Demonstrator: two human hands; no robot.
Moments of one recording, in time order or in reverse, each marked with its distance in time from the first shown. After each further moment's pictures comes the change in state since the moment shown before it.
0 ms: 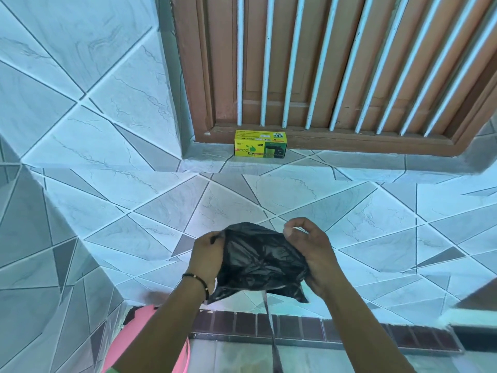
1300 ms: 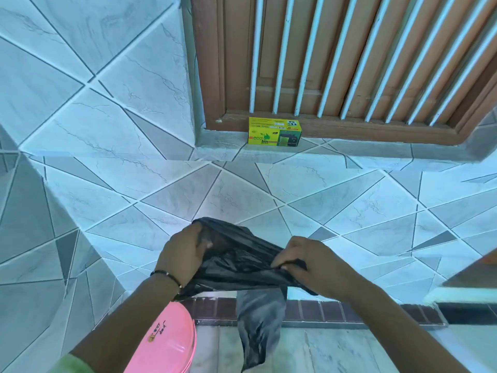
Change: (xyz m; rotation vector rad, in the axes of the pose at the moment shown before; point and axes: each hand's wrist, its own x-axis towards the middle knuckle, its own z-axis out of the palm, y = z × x) left_hand 0.019 -0.016 -0.100 0.899 -0.062 0.501; right_hand -0.030 0.008 0.029 -1.292 -0.365 -0.186
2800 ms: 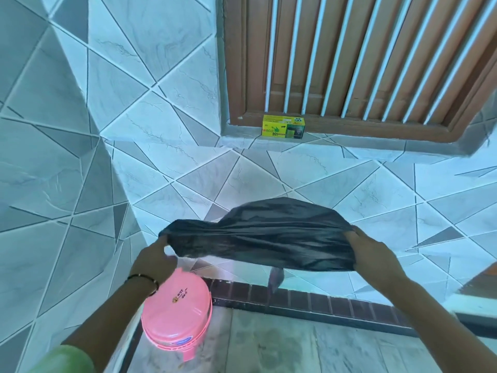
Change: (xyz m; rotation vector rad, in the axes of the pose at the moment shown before) left_hand -0.152 -0.038 -0.024 0.039 0.068 -0.421; right_hand -0.130 0.044 -0.007 -0.482 0.212 0.303
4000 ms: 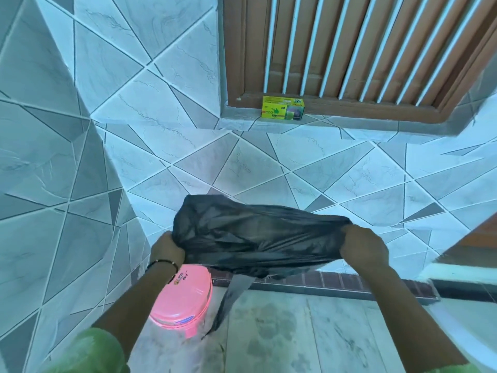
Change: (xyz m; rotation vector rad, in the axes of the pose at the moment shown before) left_hand -0.001 -0.009 0.020 -0.201 0.010 -0.202; right_hand -0.023 -0.055 0.006 0.085 -0.114 0.433
